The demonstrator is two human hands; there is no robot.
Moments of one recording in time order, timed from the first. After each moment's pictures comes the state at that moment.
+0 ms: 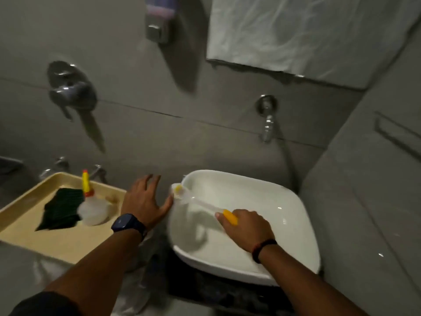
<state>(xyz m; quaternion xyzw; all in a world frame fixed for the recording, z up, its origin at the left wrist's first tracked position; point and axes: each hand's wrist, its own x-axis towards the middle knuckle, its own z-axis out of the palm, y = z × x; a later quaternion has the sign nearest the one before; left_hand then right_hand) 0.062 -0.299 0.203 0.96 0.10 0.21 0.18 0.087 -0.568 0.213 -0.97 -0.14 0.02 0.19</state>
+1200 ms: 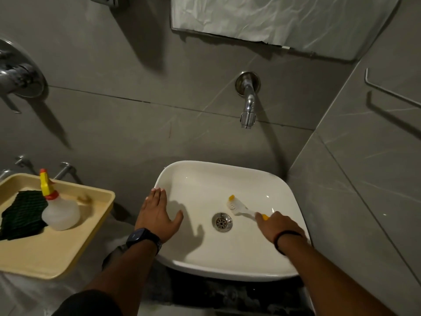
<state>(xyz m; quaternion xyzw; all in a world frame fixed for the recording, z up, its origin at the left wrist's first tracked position) 0.109 -0.371 0.110 0.97 0.10 0.07 0.20 0.137 -0.672 0.168 -0.98 0.15 0.11 0.09</state>
